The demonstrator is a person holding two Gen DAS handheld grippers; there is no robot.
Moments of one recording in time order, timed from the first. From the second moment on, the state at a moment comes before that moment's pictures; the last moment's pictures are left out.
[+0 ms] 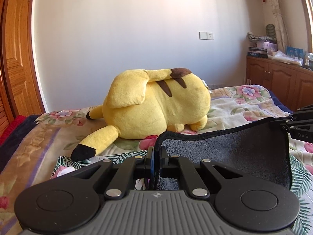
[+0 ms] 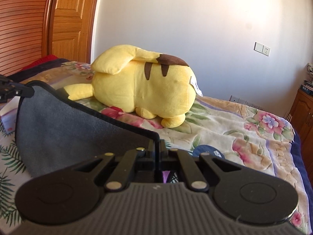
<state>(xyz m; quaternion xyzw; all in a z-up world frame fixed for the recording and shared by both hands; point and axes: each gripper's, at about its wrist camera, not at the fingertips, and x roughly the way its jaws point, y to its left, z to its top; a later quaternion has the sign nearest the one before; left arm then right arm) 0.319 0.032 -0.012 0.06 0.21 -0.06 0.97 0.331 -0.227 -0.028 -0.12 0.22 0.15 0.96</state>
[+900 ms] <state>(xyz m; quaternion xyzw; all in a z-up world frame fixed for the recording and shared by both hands) 0.401 0.022 -0.097 0.10 0.27 -0.03 0.96 0.392 -0.223 -0.106 -0.16 0.25 0.14 0.94</state>
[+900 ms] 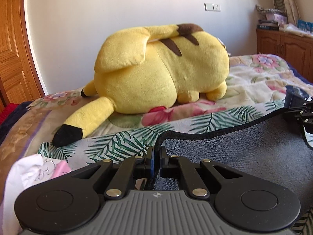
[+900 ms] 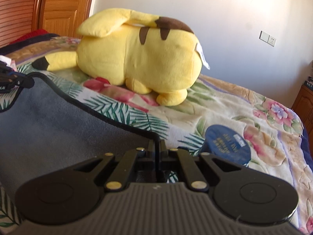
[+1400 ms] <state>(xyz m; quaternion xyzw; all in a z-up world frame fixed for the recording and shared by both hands) 0.397 0.024 -0.097 0.08 0.29 -0.02 0.95 0.386 -0.229 -0.108 -0.15 0.26 0.15 0.94</state>
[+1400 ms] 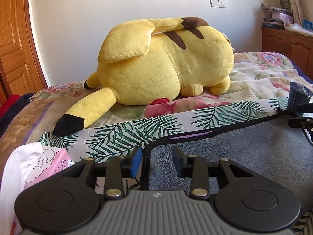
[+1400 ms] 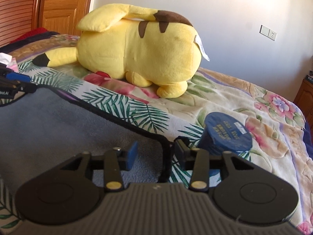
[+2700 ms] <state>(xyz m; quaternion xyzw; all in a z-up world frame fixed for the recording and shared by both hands) 0.223 -0.004 0.029 0.08 0.26 -0.07 0.96 0.227 -0.246 0.012 -0.06 0.25 0.13 0.96</state>
